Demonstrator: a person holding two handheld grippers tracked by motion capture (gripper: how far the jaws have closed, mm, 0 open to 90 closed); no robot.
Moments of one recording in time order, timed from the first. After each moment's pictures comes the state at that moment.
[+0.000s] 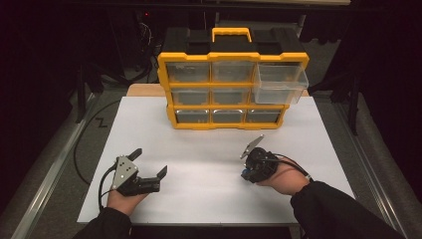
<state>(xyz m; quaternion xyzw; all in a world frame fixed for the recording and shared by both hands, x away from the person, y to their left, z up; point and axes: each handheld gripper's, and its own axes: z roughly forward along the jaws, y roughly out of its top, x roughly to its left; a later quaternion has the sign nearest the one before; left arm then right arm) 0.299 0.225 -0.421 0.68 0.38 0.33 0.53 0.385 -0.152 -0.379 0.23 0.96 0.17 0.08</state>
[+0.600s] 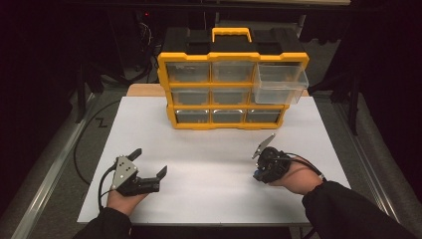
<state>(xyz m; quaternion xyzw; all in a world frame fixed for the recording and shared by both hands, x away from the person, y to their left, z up) 0.299 0.226 -0.421 0.68 0.38 0.33 0.53 0.385 -0.180 -0.371 0.24 0.96 0.14 0.07</state>
